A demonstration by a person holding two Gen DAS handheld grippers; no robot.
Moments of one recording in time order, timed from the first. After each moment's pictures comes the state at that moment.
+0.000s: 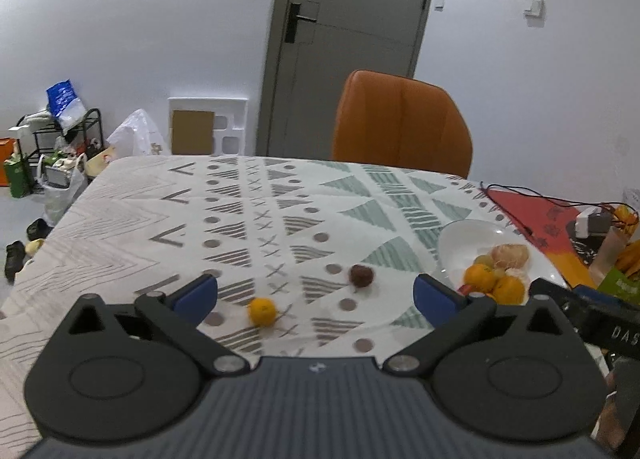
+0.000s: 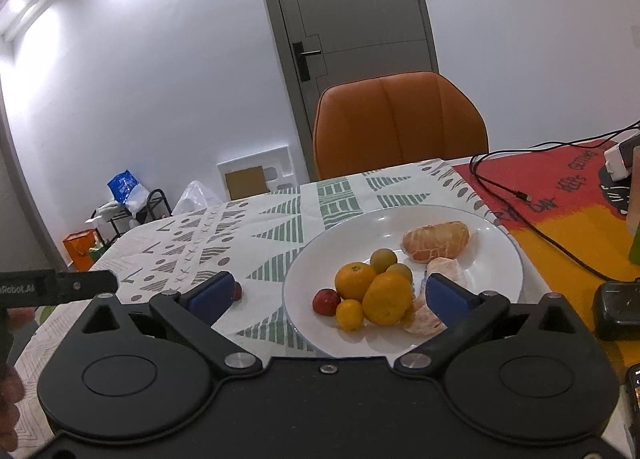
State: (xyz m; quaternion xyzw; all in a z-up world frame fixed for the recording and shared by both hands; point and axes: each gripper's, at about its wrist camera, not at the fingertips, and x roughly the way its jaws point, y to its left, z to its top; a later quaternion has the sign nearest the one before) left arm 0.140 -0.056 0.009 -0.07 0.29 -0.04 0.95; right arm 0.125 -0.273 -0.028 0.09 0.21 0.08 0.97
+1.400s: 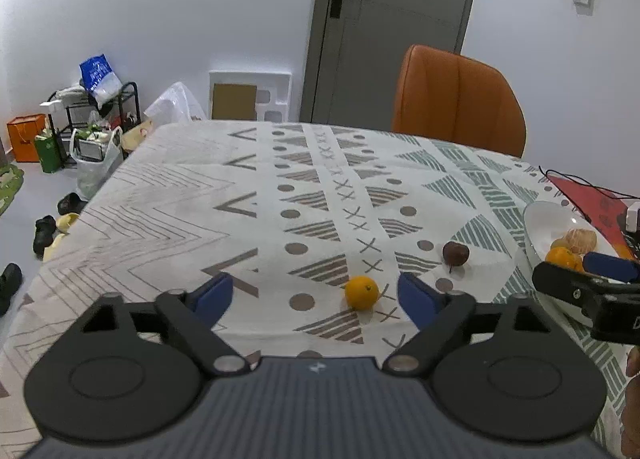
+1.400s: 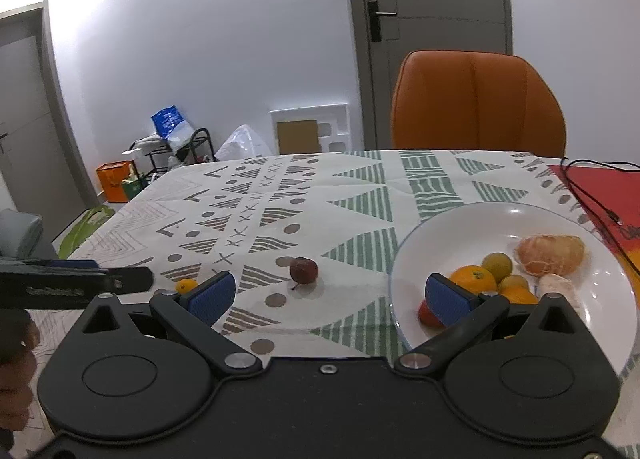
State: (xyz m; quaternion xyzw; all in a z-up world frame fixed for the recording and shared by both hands) left arm 0.165 -0.010 -0.026 -0.06 0.33 0.00 0.94; right arm 0.172 -0.196 -0.036 0.01 0.26 0.16 0.95
